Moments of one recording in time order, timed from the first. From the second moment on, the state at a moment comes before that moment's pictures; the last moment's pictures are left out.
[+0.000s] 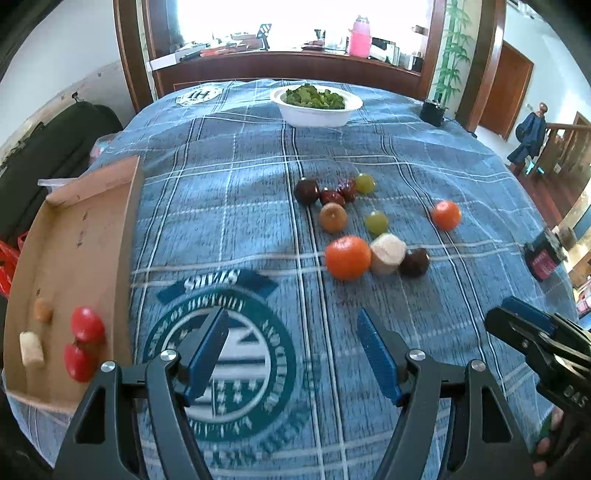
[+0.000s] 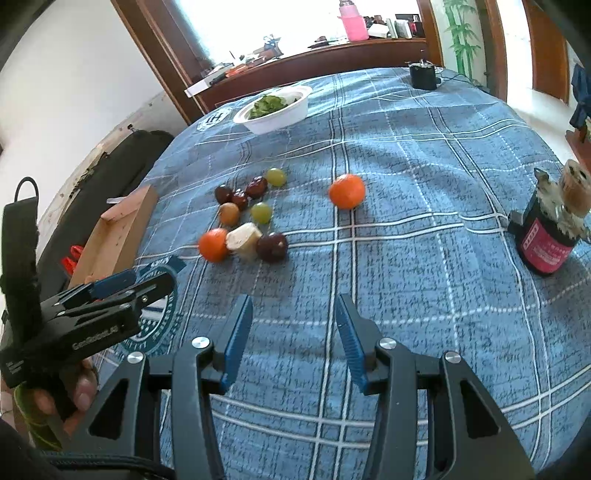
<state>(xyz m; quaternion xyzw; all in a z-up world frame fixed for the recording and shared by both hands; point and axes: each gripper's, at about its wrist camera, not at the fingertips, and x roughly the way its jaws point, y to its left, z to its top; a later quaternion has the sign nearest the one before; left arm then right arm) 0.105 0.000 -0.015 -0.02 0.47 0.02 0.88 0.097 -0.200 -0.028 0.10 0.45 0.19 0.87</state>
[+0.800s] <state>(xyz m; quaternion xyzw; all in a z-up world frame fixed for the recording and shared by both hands) 0.165 -0.024 -0.047 -0.03 0.50 -0.05 0.86 0.209 -0.198 -0.057 0.13 0.47 0.13 0.86</state>
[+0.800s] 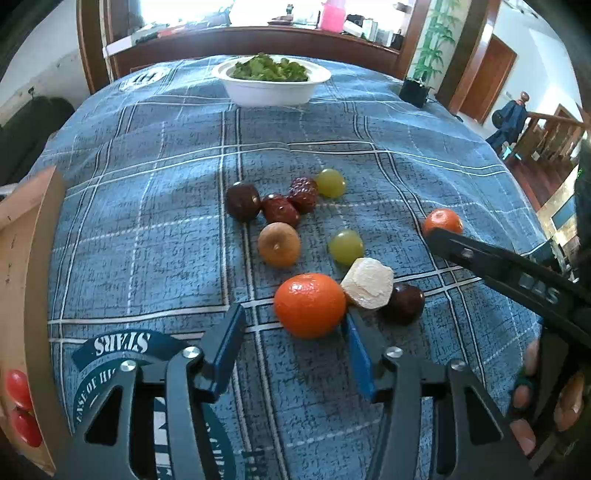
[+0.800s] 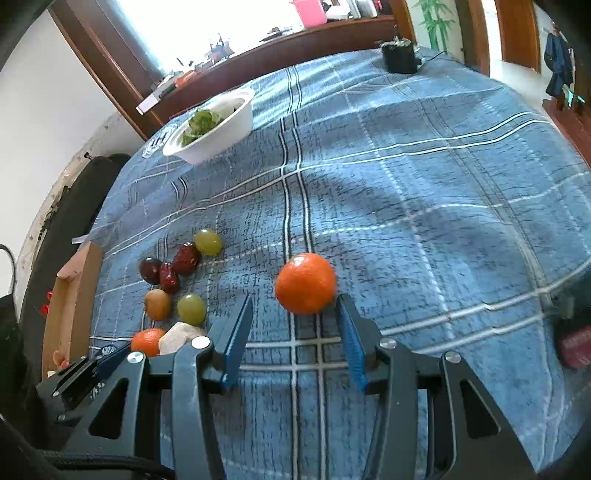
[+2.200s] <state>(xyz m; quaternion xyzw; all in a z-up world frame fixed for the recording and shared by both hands) 0.060 0.083 0.011 -0.06 0.43 0.10 0.90 0.088 -0.069 0.014 0.06 0.42 0.29 0.86</state>
